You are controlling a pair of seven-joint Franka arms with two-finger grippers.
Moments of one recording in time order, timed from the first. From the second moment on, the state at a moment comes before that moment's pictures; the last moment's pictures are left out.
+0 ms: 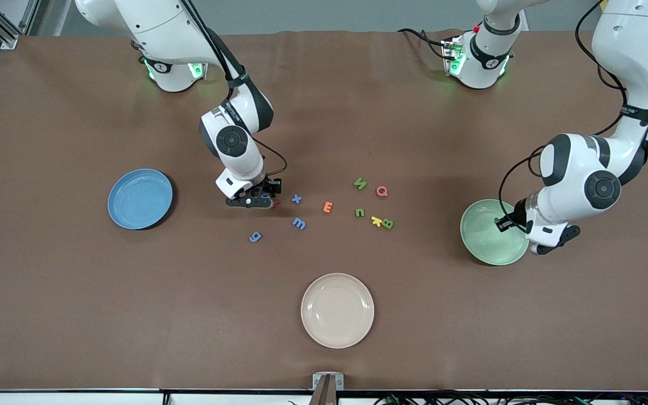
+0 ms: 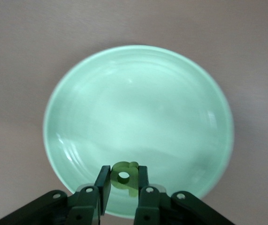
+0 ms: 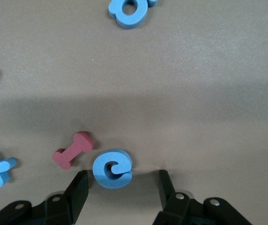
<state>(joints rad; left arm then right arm) 0.31 0.44 -0.36 -2.02 0.14 2.30 -0.59 0.65 0.48 -0.03 -2.14 0.07 2.61 0.60</state>
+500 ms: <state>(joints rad) 0.34 0.50 -0.37 -2.02 0.17 2.31 -0.59 0.65 0.48 -0.03 -2.14 0.07 2.66 0.60</state>
